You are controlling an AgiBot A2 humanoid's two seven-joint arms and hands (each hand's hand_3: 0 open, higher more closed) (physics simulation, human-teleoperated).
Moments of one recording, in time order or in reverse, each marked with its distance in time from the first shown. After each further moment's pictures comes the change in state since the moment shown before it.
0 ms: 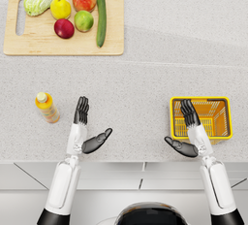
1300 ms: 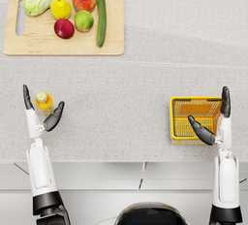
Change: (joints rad) left arm 0.203 0.053 -0.356 0.593 0.423 -0.101 -0.101; right arm 0.072 -0.082 -0.230 -0.068 0.379 -0.100 0.101
